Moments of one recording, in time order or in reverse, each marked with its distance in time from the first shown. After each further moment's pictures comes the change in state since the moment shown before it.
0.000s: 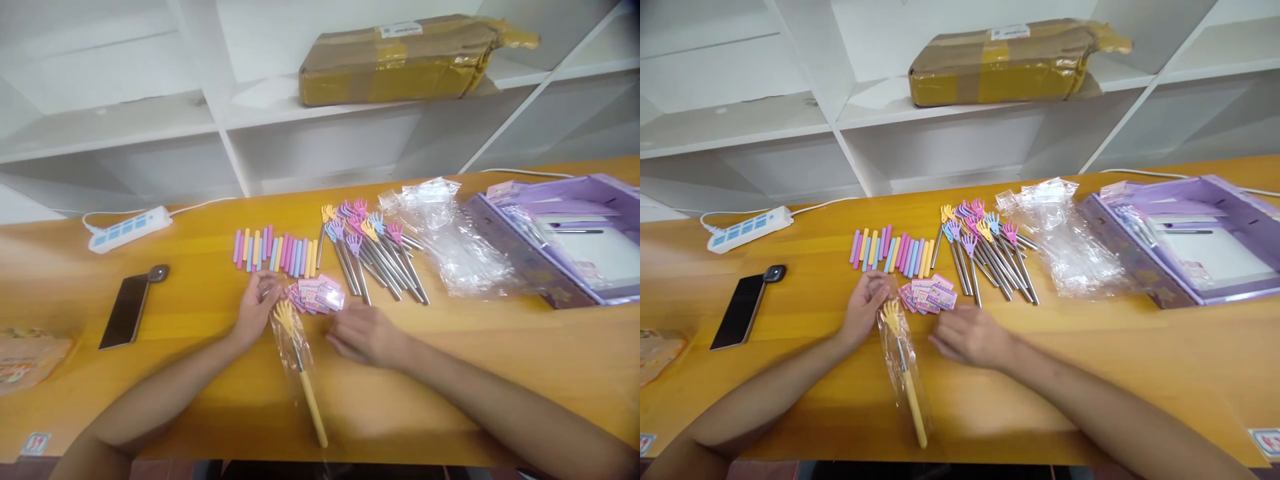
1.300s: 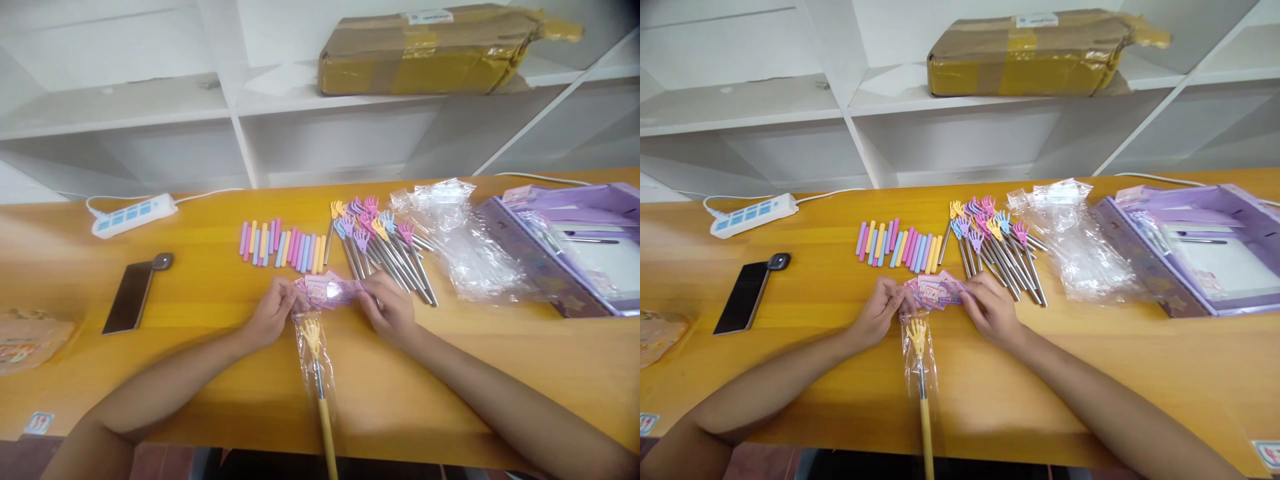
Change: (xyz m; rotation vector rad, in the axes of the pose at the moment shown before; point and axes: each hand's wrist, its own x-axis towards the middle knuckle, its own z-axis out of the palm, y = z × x) left_hand -0.018 0.001 0.005 0.142 -0.386 0.017; right_hand -0.003 0.026 -0.001 0.106 0.330 0.330
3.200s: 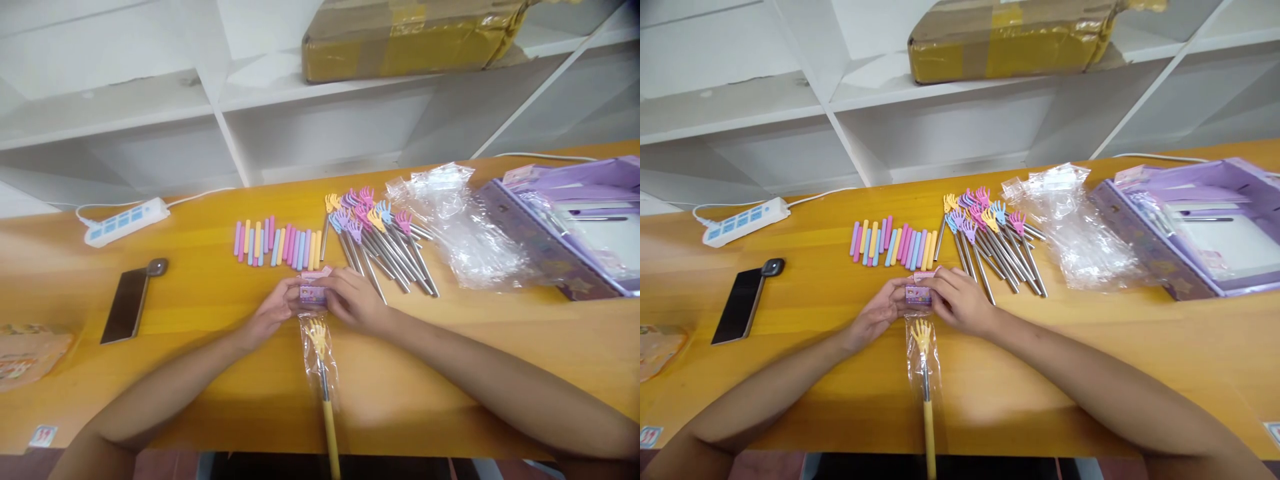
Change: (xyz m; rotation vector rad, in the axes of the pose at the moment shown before) left_hand 0.005 0.001 -0.004 -0.524 -0.311 -0.053; right_hand 0.021 0.000 0.038 -0.023 -0.152 -0.196
